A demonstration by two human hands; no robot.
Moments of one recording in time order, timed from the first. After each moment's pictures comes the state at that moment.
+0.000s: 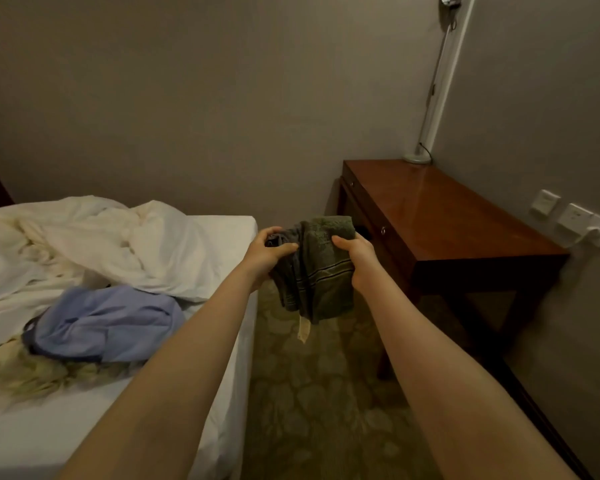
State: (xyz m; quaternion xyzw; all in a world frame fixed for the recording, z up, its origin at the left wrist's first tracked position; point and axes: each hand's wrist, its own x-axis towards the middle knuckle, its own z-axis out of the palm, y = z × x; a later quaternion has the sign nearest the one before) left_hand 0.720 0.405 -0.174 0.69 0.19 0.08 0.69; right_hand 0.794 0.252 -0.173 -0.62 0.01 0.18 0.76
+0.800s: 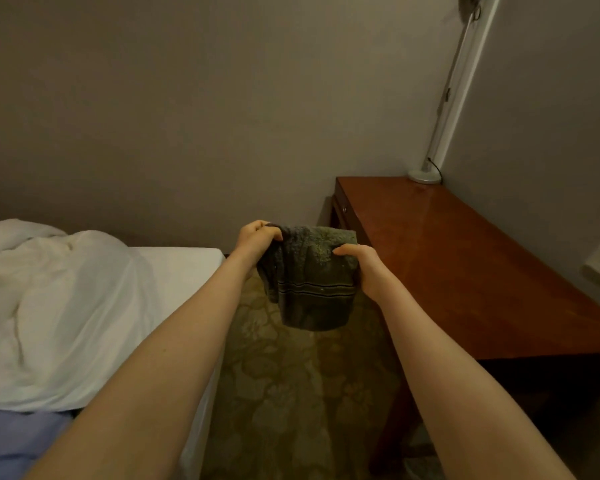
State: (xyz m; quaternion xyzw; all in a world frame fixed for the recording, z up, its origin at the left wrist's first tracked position) left_hand 1.115 0.464 -0.154 0.71 0.26 0.13 0.64; right_hand 1.195 0.284 -0.196 -0.66 -0.04 0.23 0.72
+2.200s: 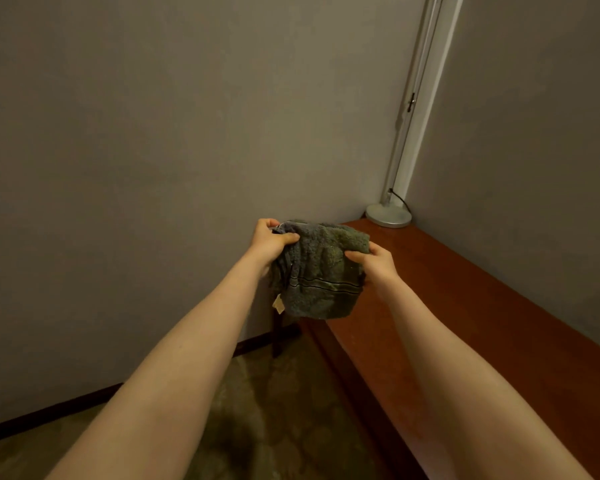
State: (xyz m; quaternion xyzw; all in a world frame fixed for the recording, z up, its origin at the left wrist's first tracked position) left_hand 1.873 0.599 -0.183 0.72 0.10 0.04 0.69; right_hand 1.852 0.404 -0.201 -0.73 0.09 0.00 0.68
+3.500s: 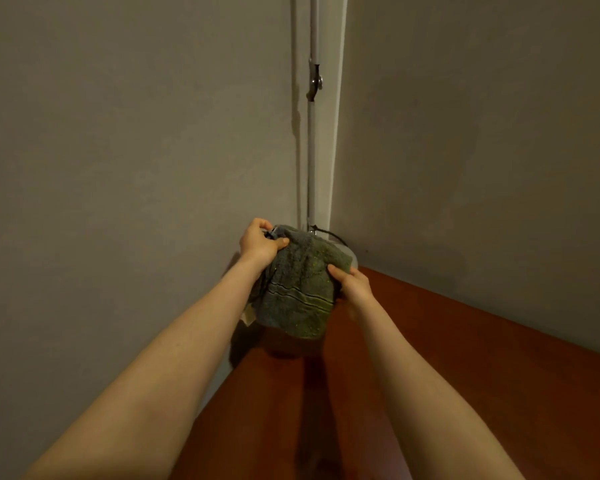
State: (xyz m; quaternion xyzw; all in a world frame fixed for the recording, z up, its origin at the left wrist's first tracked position) left_hand 2.446 0.404 -0.222 0.84 -0.12 -0.08 0.52; right_hand 2.321 0.298 -0.263 -0.51 0.36 -0.15 0.77
